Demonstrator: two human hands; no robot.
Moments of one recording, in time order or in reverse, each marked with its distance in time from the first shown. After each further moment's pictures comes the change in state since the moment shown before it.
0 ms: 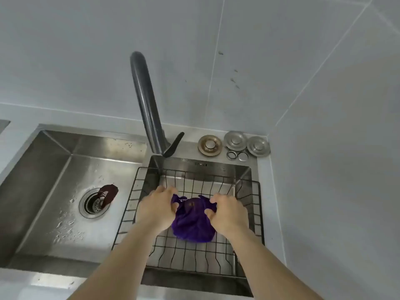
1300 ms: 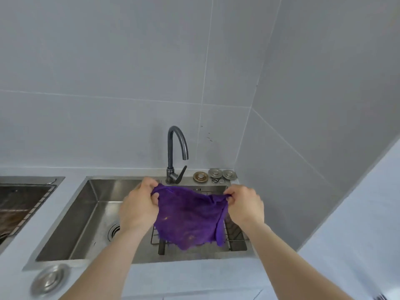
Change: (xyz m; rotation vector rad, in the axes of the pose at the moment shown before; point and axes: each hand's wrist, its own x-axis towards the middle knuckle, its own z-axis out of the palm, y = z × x) left_hand -0.250 -0.059 -0.145 -0.303 0.653 0.153; right_hand -0.269 -0.082 -0.101 0.141 0.646 0.064
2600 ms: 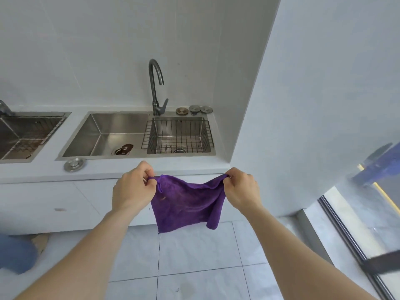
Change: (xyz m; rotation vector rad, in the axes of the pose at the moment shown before) left_hand -0.353 0.048 -0.050 -0.001 -0.142 -0.082; right_hand -0.330 0.144 -0.096 0.200 -0.139 0.103
